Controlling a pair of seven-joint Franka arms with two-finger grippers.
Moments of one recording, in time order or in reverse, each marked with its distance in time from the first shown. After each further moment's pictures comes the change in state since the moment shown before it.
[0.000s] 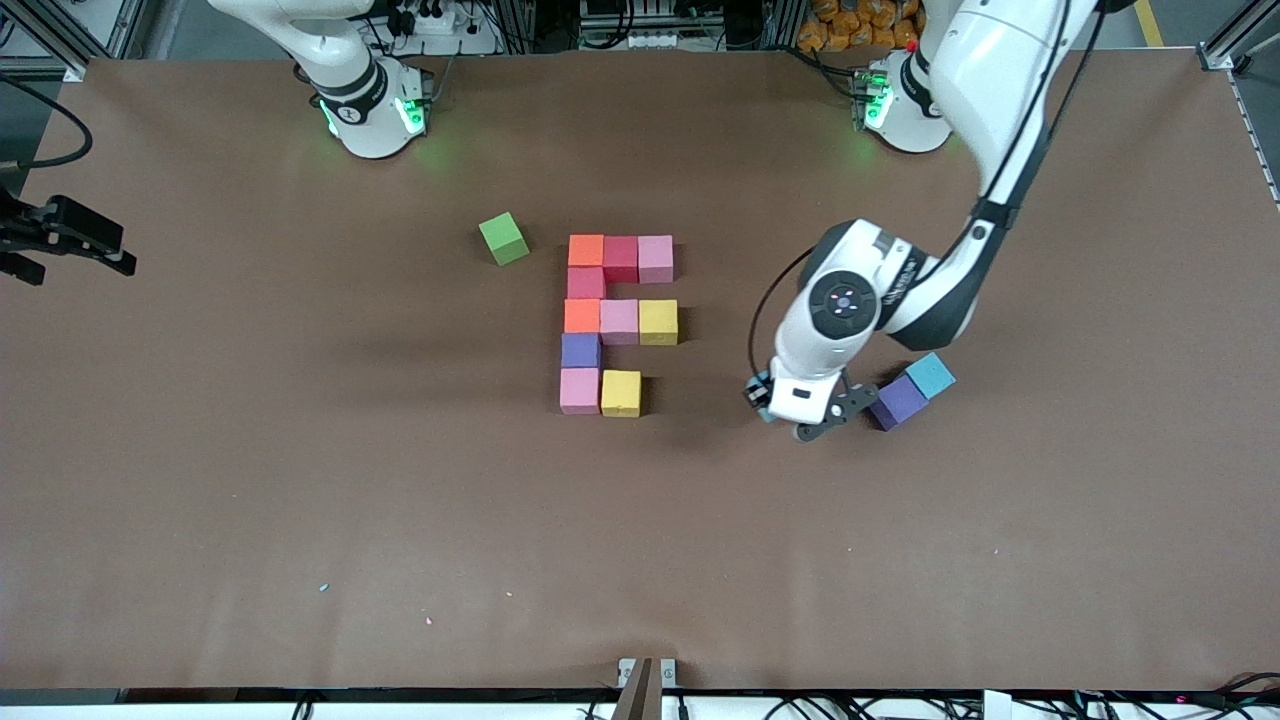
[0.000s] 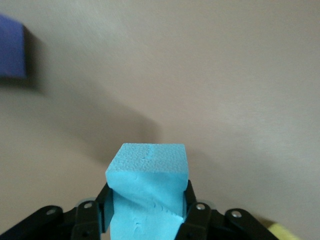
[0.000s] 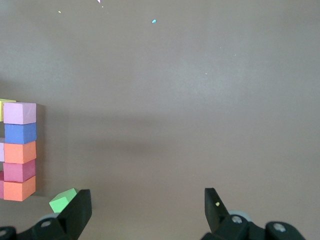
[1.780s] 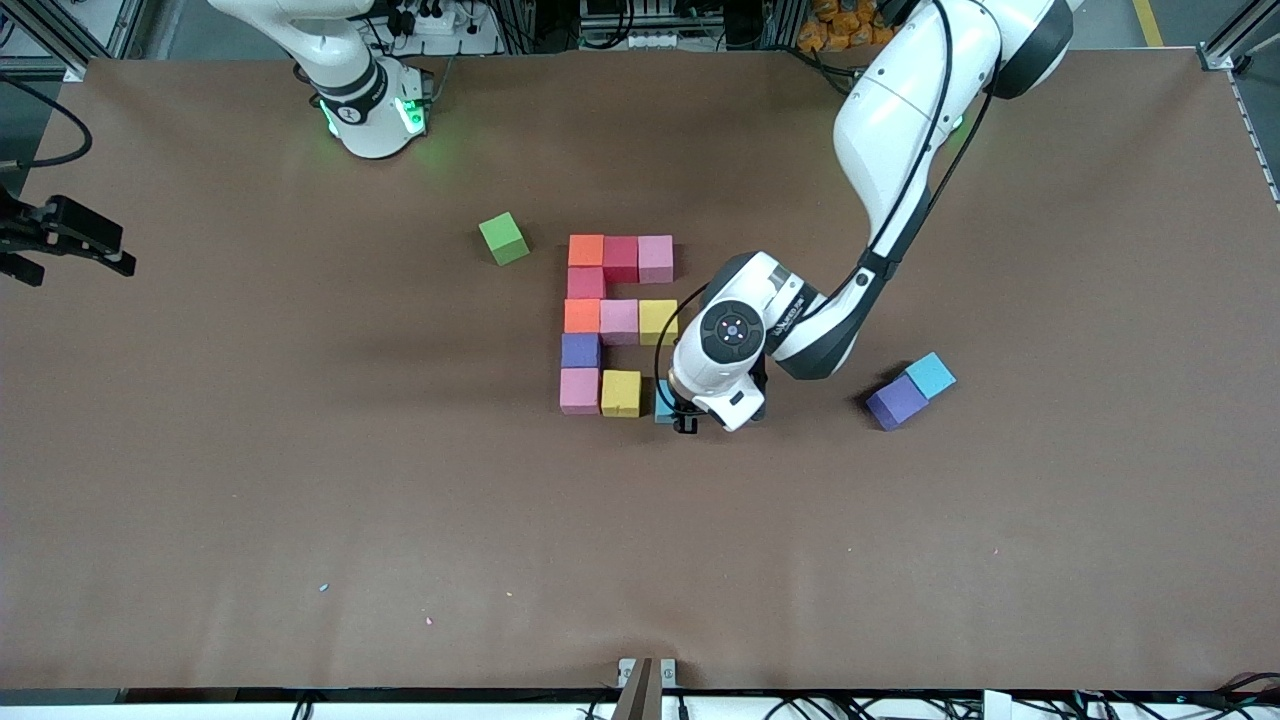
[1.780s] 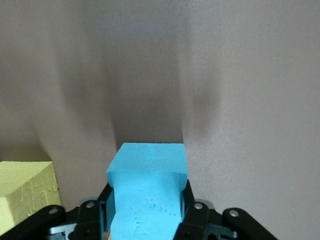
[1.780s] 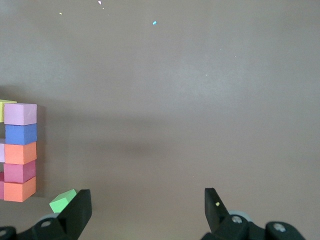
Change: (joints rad) left arm -0.146 0.249 0.004 0.278 -0.069 0.009 -0.919; right arm 0.000 0.001 0.001 0.002 0.000 0.001 0.000
